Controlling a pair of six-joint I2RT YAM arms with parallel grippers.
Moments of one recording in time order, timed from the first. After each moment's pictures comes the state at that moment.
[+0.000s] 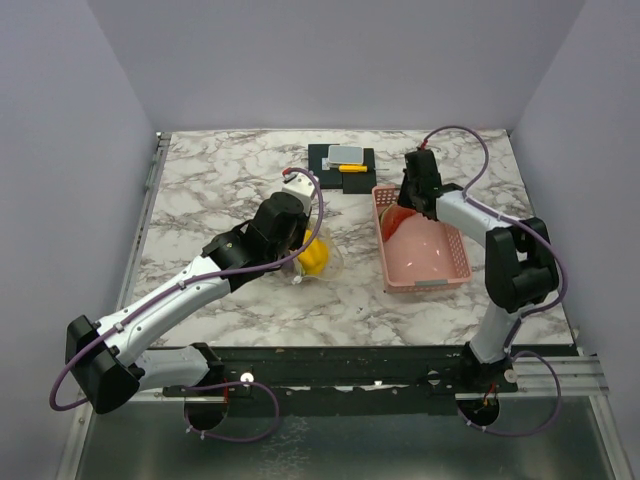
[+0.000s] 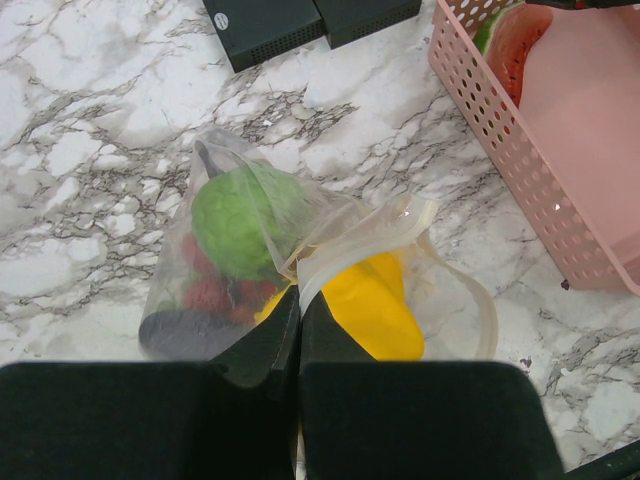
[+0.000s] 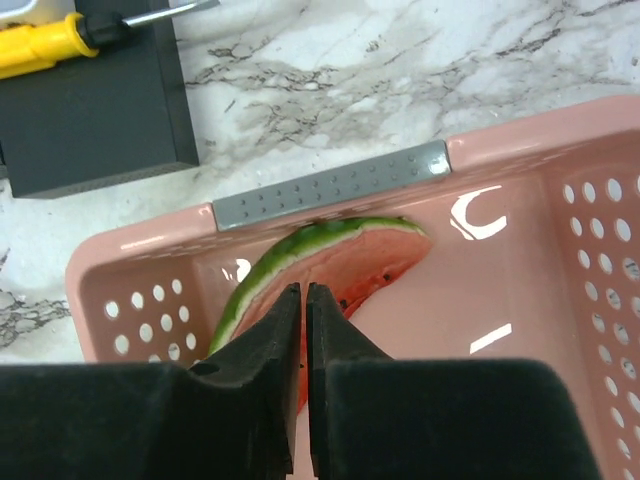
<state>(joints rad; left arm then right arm) -0.82 1.17 1.07 -0.44 -0.37 -0.19 0.31 1.80 1.23 -0.20 0.26 0.43</state>
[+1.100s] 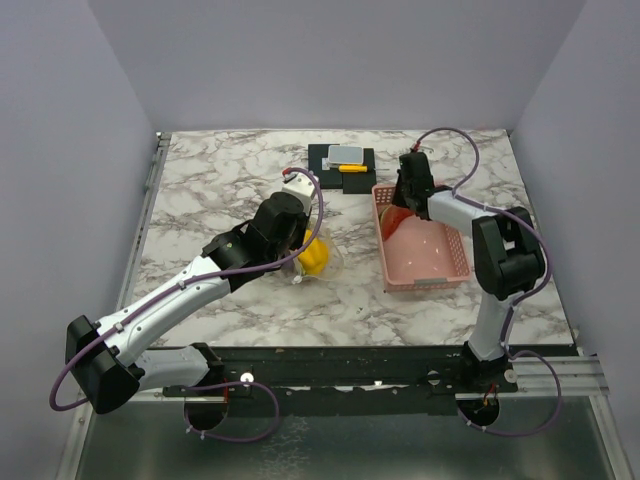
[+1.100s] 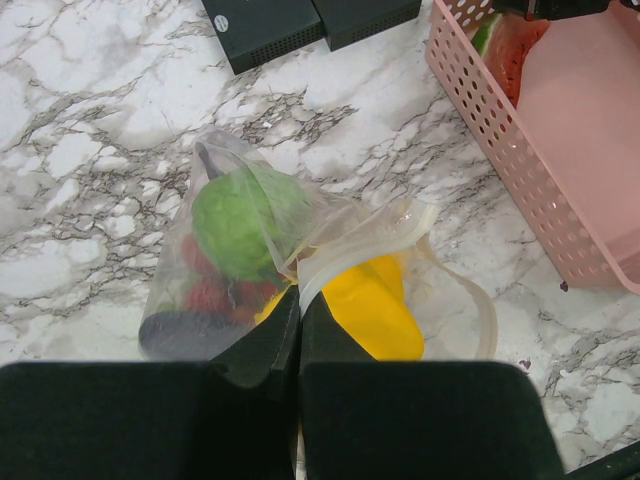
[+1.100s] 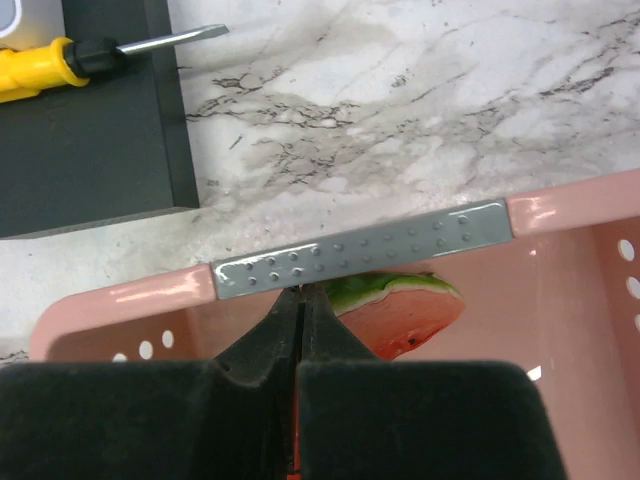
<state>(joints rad) -0.82 1.17 1.07 -0.44 -0.37 -0.19 0.31 1.93 1.26 -0.07 0.25 0.40</state>
